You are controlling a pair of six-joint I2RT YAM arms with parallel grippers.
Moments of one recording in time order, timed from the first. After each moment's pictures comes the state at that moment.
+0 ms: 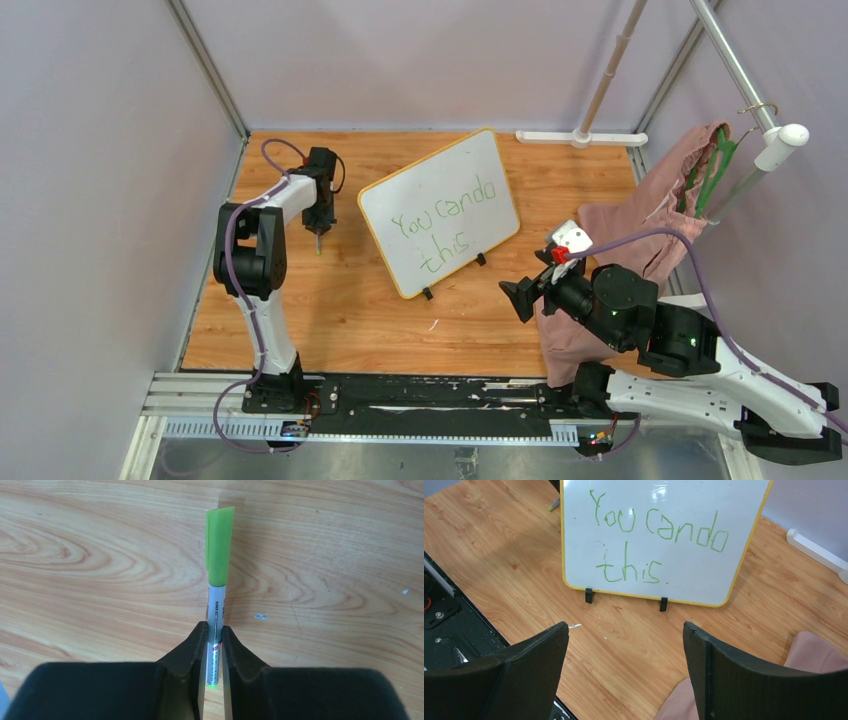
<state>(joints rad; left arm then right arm) -0.11 1.96 1.38 -0.63 -0.28 -0.19 1.18 0.58 0.97 -0.65 0.48 0.04</state>
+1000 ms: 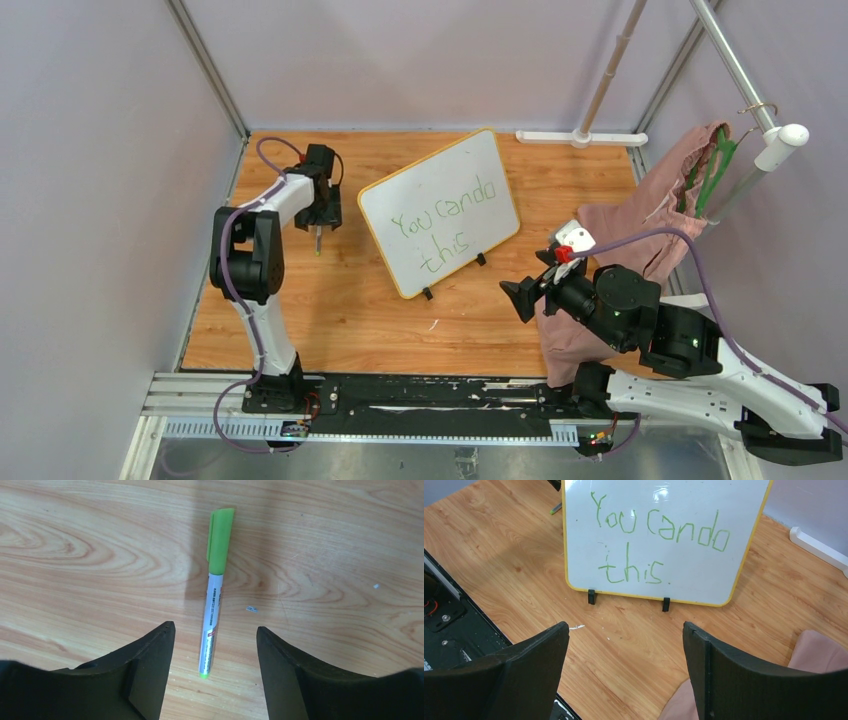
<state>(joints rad) -0.11 1.93 1.37 -0.63 -0.26 -0.22 1.18 0.57 0.97 -0.65 0.48 0.06</state>
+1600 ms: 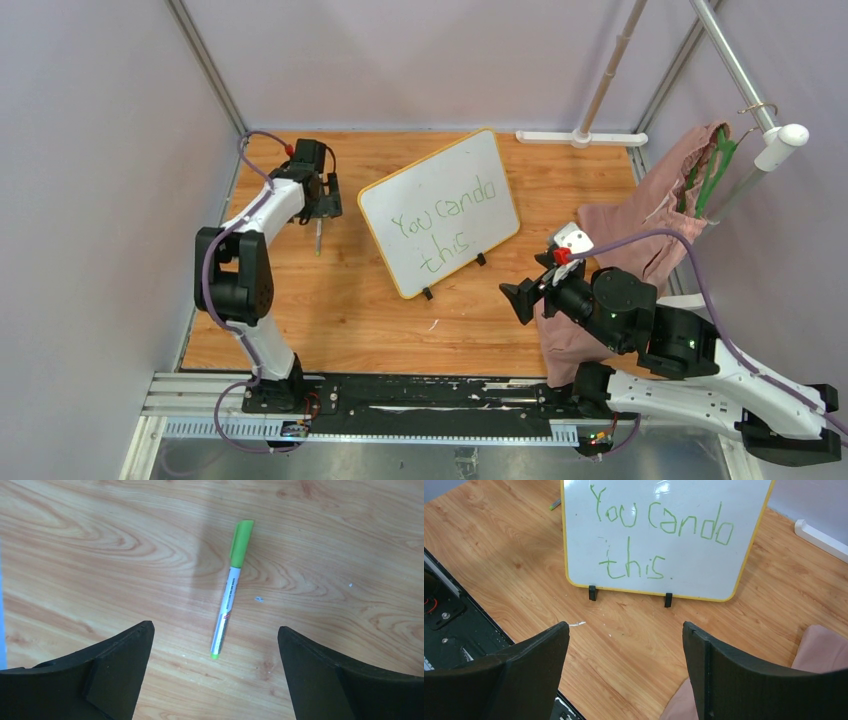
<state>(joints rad) -0.10 1.77 1.32 -0.60 -0.31 -0.26 1.18 0.56 0.95 -0.65 0.48 0.07</state>
